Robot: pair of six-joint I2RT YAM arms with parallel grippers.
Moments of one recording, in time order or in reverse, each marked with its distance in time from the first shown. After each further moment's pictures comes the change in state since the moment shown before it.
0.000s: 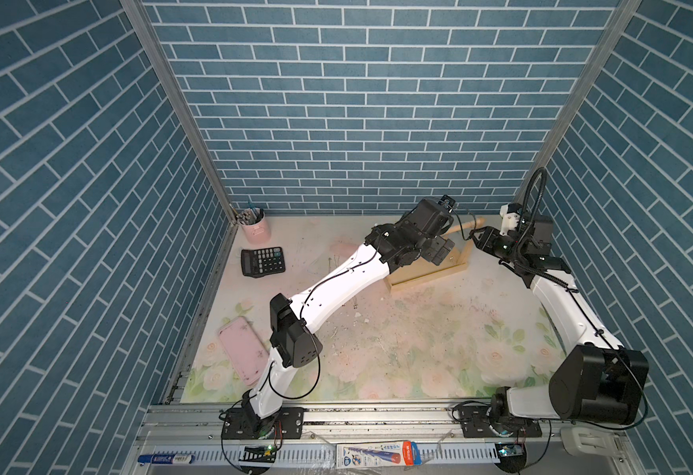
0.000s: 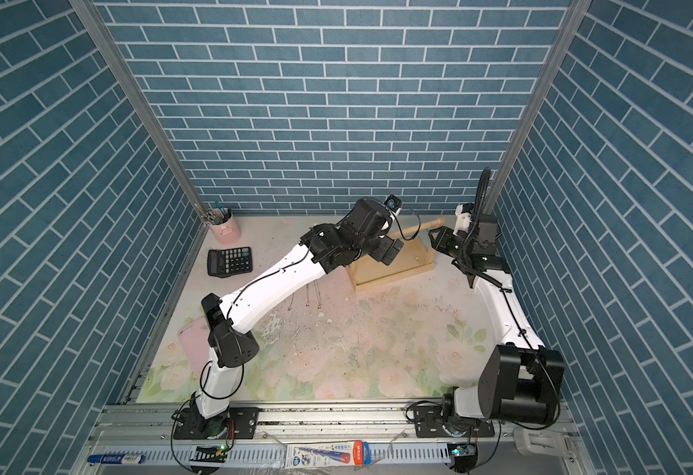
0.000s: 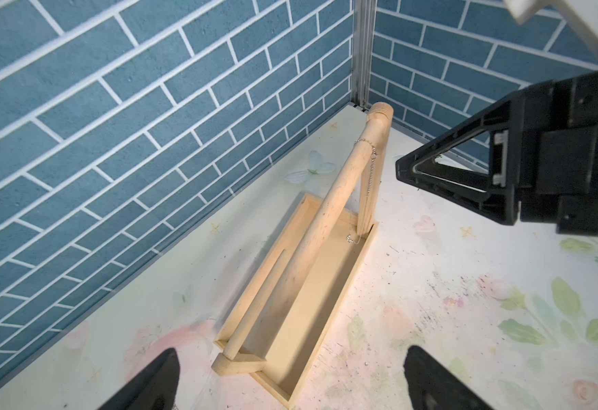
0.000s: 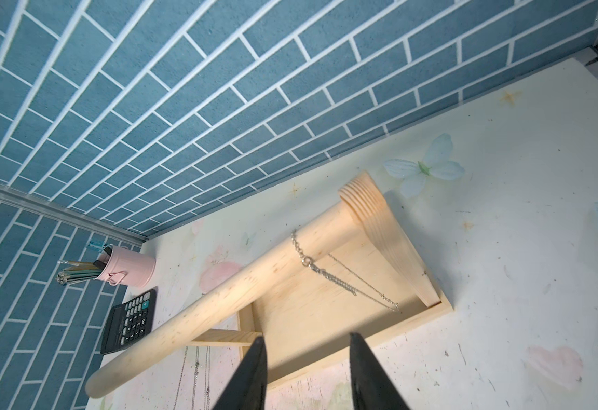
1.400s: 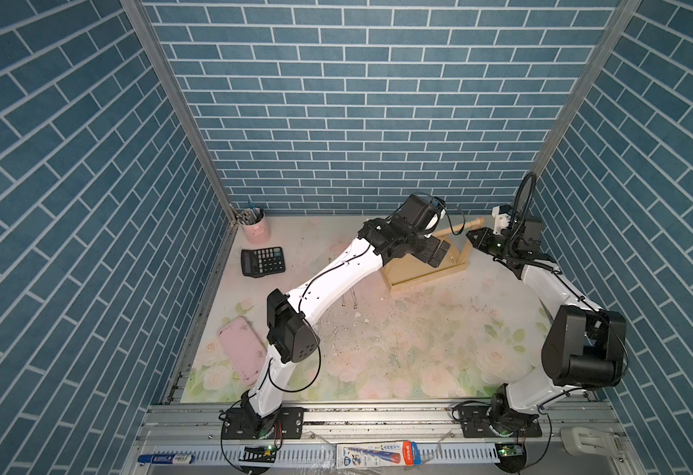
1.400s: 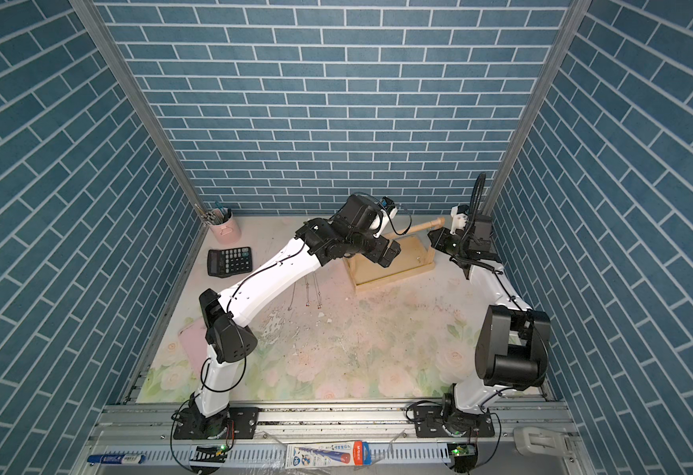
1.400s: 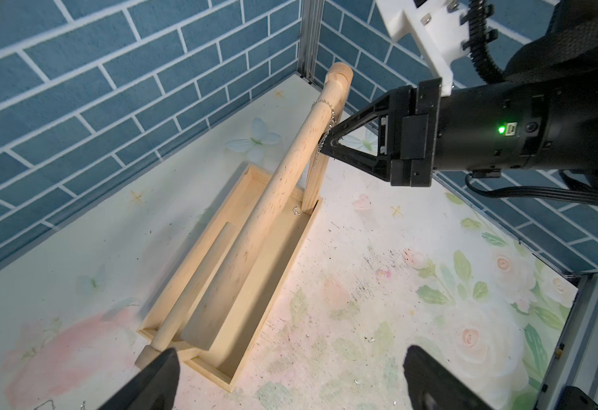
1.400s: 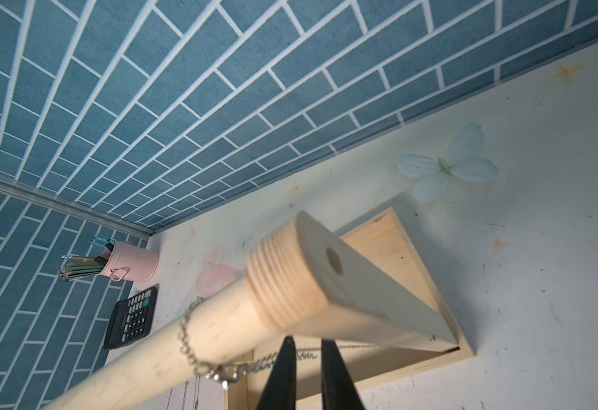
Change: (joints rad) left arm 0.076 0.000 -0.045 -0.029 0.323 -0.130; right arm -0.035 0.196 0.008 0.163 -0.112 -0.003
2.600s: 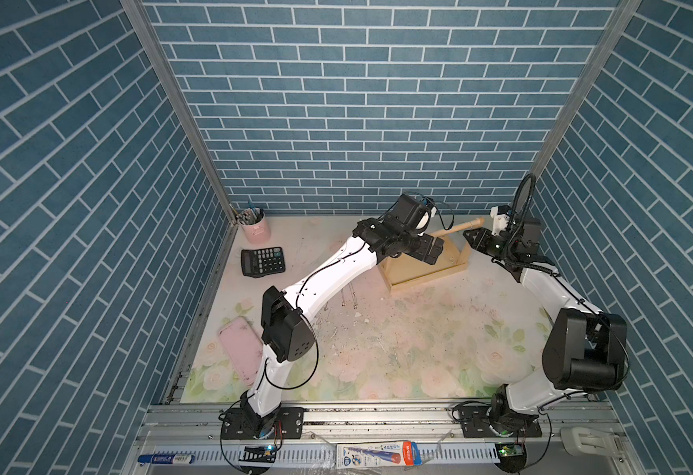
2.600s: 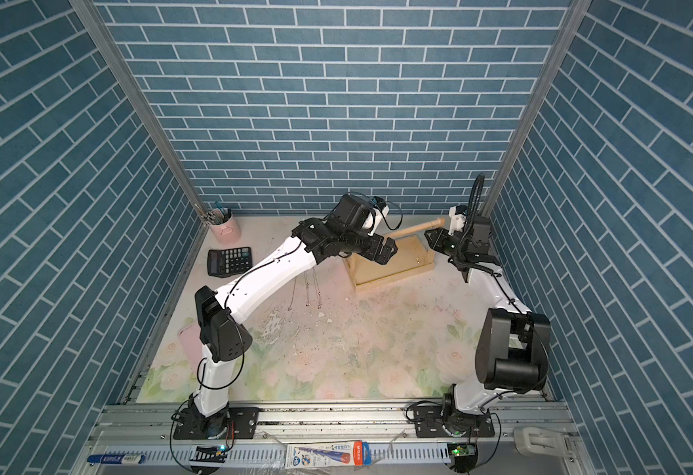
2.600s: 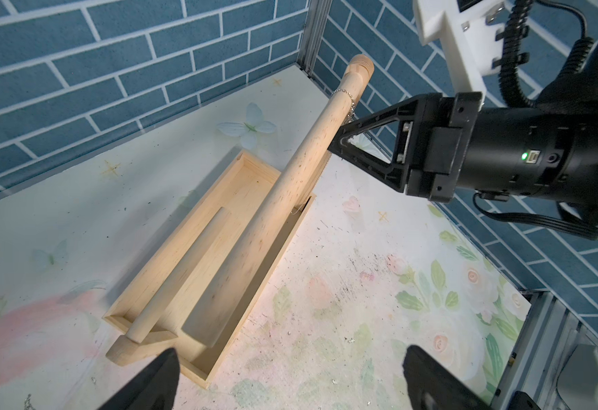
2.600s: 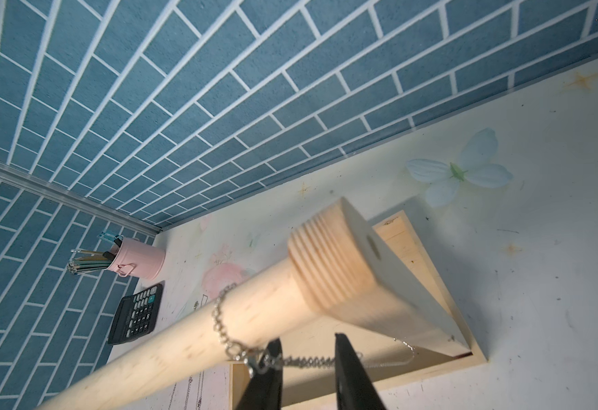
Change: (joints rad) left arm 0.041 -0.030 -0.094 0.067 0.094 -0.105; right arm 0.026 -0.019 -0.034 0.044 0.002 -0.003
